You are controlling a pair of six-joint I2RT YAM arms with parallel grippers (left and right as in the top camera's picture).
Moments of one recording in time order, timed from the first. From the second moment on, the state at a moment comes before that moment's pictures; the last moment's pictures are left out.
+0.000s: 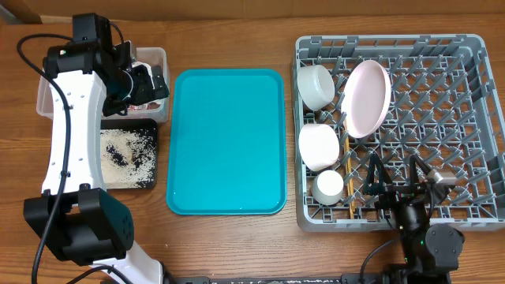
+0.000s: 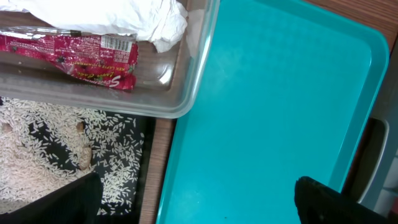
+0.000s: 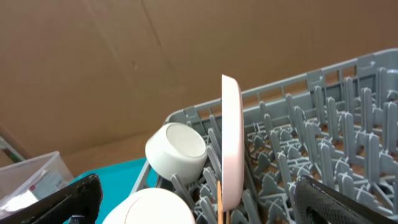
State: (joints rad) left arm 0.14 1.84 1.80 -1.24 0.19 -0.16; right arm -0.01 0.06 0.13 -0.07 -0.12 0.36
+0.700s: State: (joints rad) left arm 0.14 1.84 1.80 -1.24 0.19 -0.16; right arm -0.01 0.01 0.02 -0.03 -0.09 0.36
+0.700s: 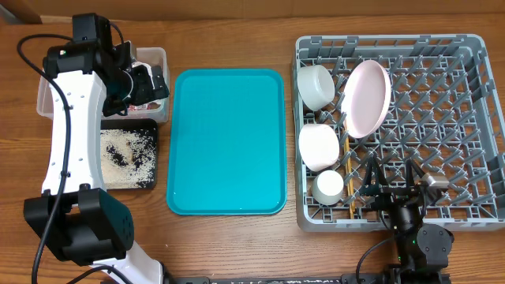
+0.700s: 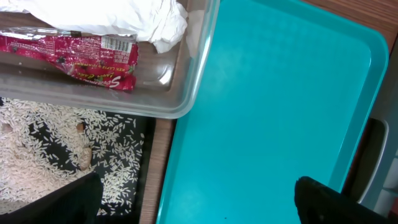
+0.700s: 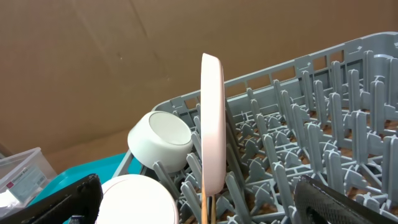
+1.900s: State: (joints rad) left arm 0.07 1.10 0.94 -0.24 0.22 -0.05; right arm -0.01 0.01 0.02 -0.03 -0.09 0.36
